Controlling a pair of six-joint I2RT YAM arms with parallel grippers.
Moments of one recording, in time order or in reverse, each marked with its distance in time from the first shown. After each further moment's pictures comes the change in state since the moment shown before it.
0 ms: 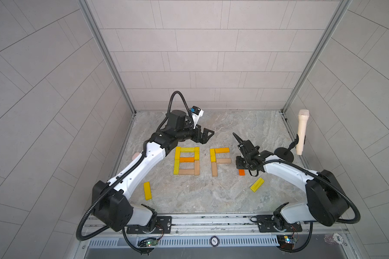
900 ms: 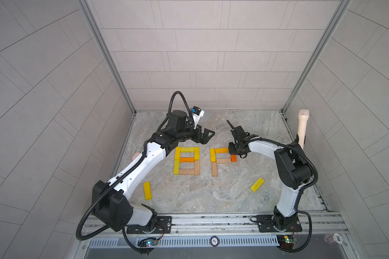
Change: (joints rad) left arm -0.010 0.000 0.000 0.000 0.001 -0.002; right arm -0.095 0.415 0.333 0.050 -0.070 -0.041
